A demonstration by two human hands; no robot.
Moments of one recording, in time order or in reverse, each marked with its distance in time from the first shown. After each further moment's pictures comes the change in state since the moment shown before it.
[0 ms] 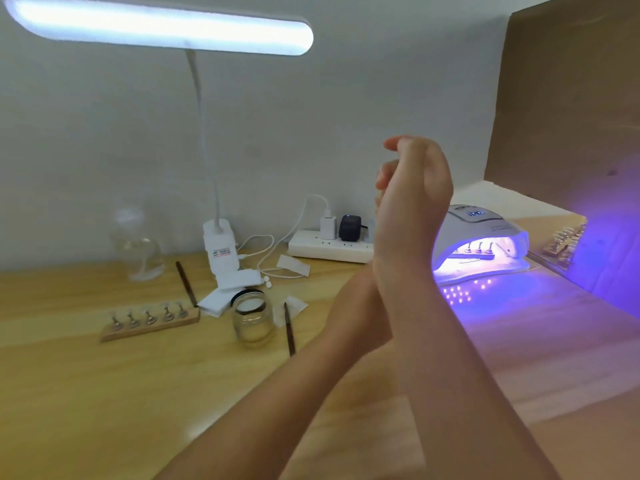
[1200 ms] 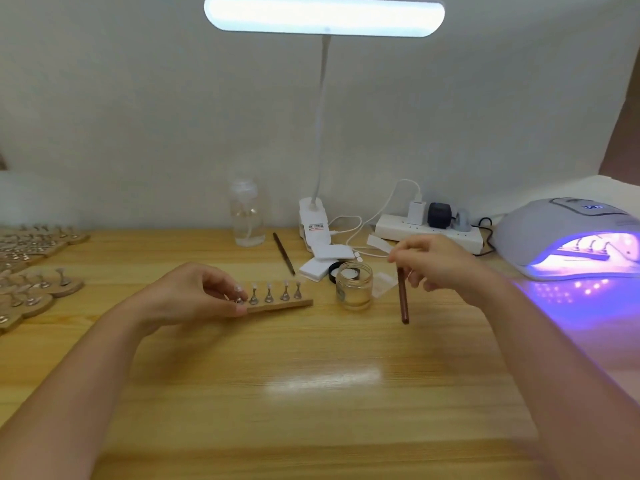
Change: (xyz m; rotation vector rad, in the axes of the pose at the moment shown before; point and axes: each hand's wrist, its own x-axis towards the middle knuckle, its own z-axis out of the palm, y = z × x) left_hand -0.130 -0.119 -0.238 0.121 0.027 -0.516; right_hand -0.027 0.076 -0.007 -0.741 -0.967 0.425
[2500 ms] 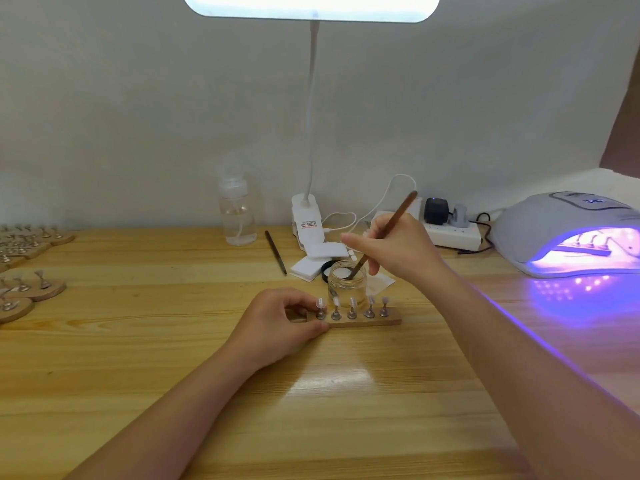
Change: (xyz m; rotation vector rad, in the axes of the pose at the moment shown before) left_hand 0.006 0.036 0.104 -0.139 0.129 0.233; right_hand 0.026 -0.011 0.030 -0.087 0.268 -0.259
